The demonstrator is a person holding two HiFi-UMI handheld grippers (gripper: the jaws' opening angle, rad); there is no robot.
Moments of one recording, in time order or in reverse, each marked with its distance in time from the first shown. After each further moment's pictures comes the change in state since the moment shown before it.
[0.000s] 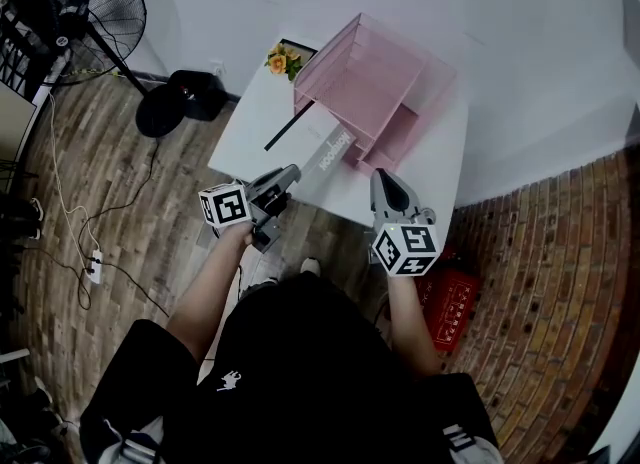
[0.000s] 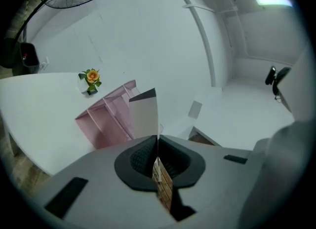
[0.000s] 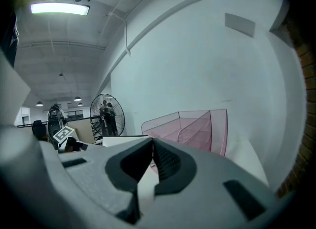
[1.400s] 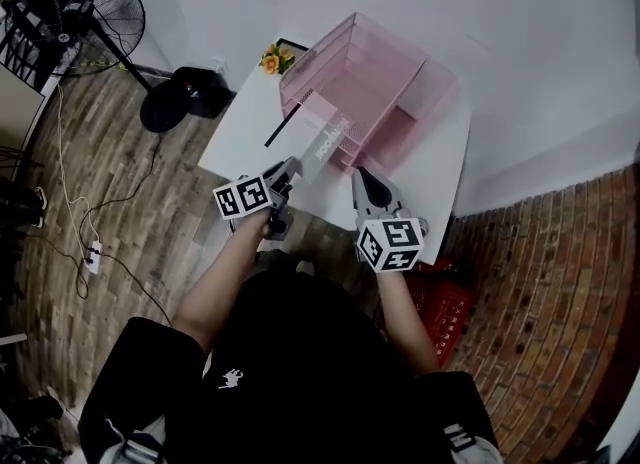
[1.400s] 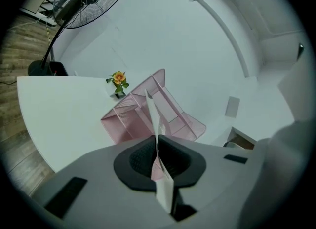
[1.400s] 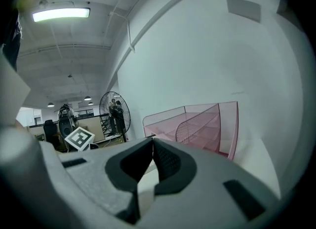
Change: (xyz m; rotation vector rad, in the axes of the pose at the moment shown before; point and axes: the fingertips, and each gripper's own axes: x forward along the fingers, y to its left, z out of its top) left arm 0.051 0.073 -0.015 0.002 -0.089 0.377; right arm 0.028 -0.017 -0.018 -0.012 0.038 0.122
